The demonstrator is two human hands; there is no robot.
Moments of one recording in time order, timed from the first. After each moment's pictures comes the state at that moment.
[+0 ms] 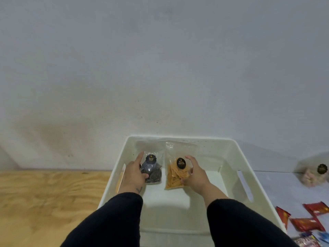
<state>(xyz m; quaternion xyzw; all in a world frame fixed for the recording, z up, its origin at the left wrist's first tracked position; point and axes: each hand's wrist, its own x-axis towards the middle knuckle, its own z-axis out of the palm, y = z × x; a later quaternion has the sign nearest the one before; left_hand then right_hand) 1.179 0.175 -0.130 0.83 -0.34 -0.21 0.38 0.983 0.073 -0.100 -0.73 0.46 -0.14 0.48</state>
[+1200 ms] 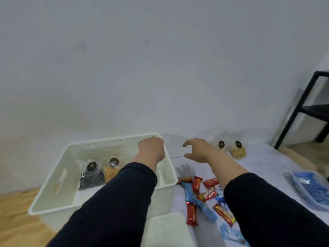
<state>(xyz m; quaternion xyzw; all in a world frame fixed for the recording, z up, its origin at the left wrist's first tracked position) 0.925 0.105 0.026 0.79 -0.62 -0.01 -0.01 0.754 0.057 0.026 -0.84 0.52 -0.01 0.14</state>
